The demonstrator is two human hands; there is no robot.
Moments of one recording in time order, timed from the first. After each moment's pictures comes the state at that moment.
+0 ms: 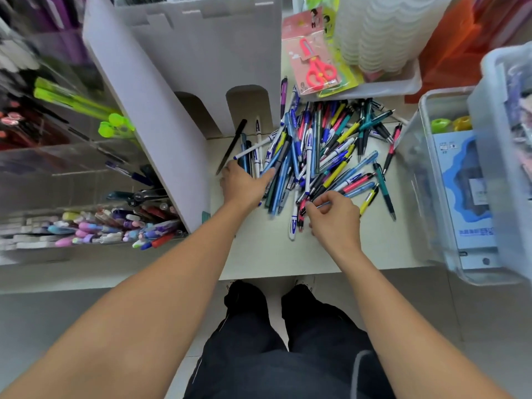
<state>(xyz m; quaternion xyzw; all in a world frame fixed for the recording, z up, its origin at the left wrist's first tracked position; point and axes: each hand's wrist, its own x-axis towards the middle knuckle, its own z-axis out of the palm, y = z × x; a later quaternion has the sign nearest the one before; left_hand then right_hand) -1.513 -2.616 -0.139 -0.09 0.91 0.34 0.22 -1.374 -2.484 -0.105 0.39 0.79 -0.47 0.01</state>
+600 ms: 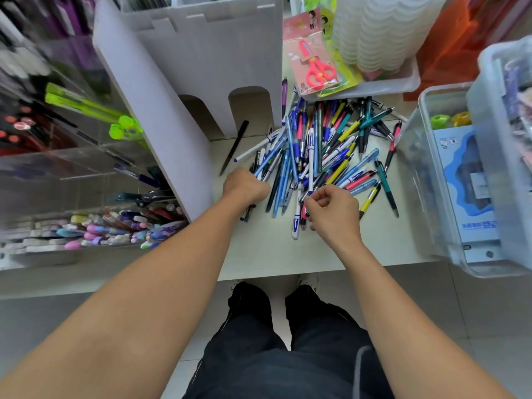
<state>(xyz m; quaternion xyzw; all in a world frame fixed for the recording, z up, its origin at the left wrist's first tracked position) -1.518 -2.615 -0.096 -0.03 0.93 0.18 0.33 -1.382 -2.491 -0.092 0.38 0.79 -0.48 0.01</state>
